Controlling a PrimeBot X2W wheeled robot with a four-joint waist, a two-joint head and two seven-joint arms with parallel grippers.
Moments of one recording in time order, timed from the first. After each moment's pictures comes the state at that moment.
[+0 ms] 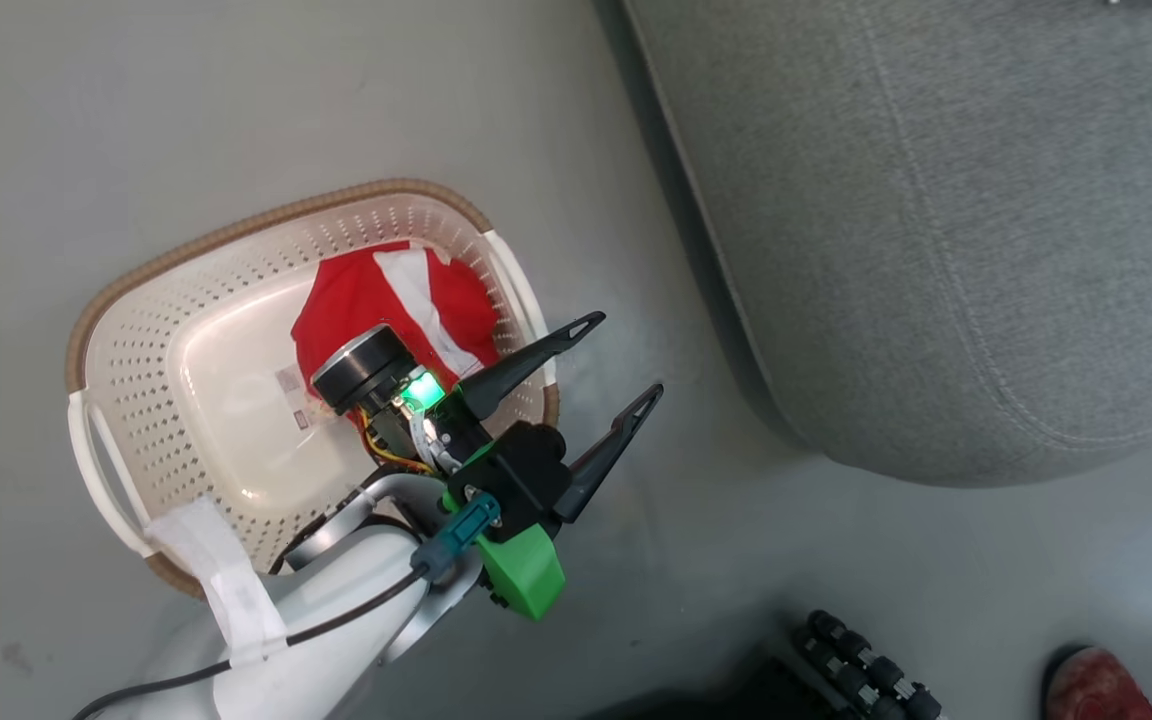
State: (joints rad) left arm -0.63 0.37 -0.95 0.11 -0.24 -0.05 -0.11; right arm -0.87 -0.51 -0.13 0.25 0.41 0.13 -0.26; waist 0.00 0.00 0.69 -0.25
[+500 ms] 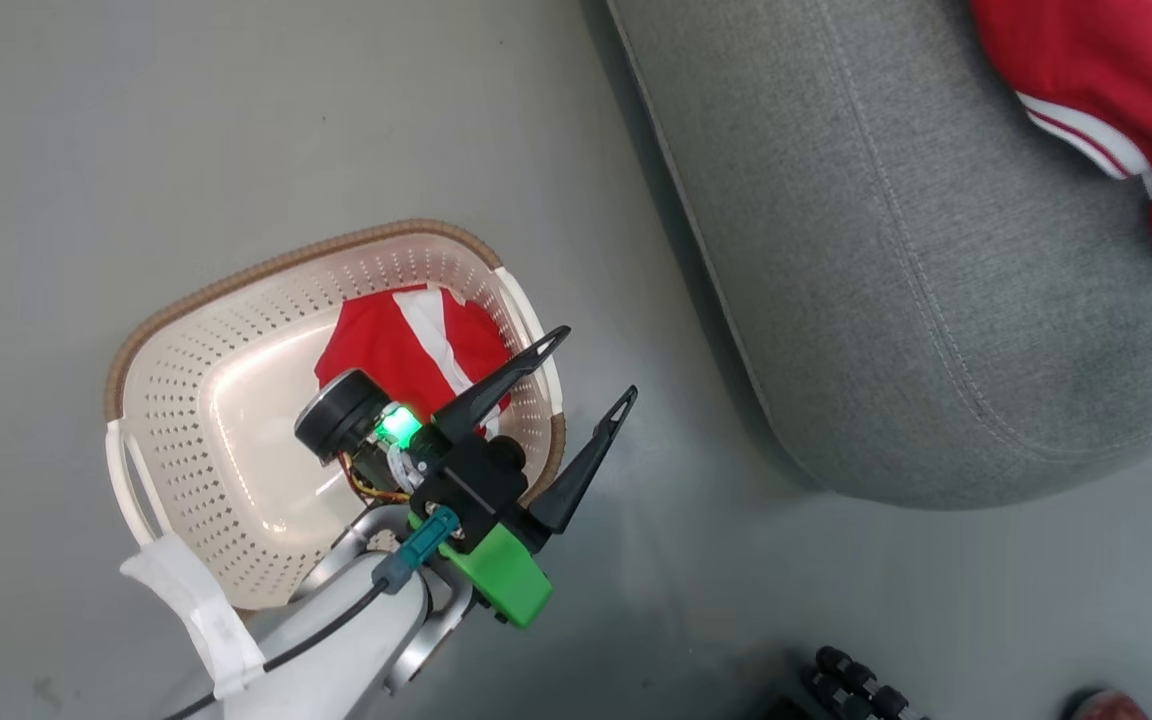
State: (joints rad) left arm -0.56 0.33 -0.90 0.18 -0.32 0.00 -0.23; right arm -0.47 -0.30 -0.23 0.41 0.32 0.13 -0.26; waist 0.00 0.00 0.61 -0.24
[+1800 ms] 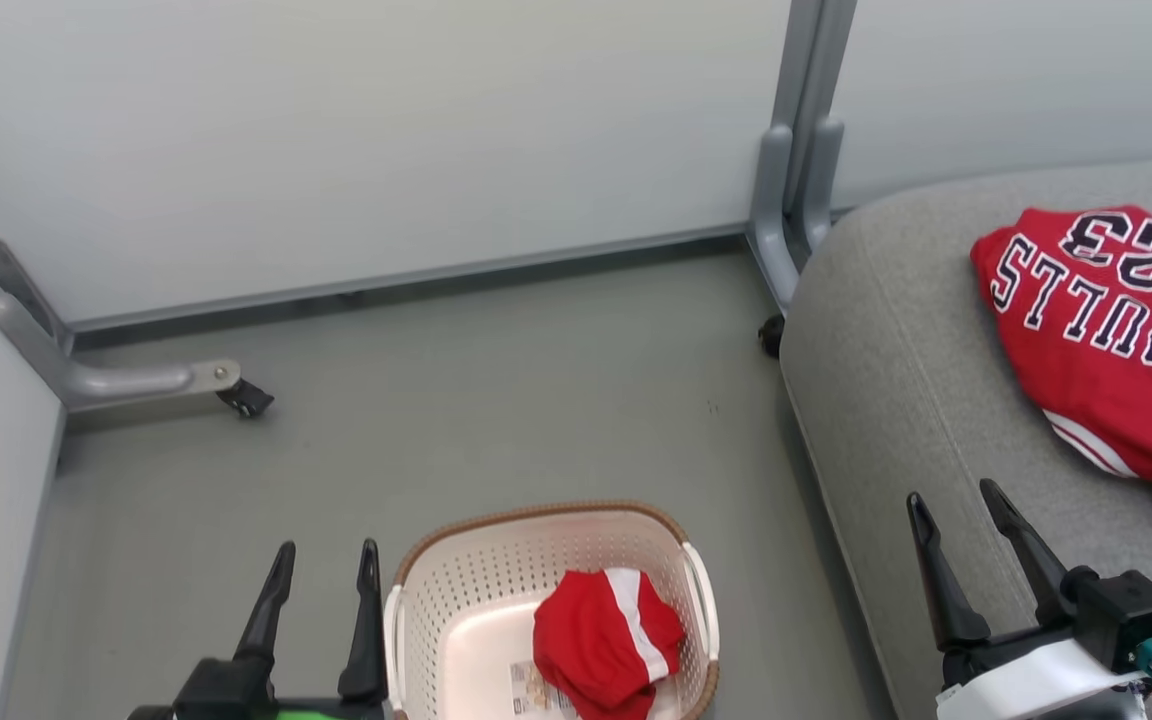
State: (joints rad) left arm 0.12 0.06 -0.17 0.09 -0.21 0.00 -0.26; right arm 0.08 -0.14 0.06 0.05 0.24 0.13 -0.26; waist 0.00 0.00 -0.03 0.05
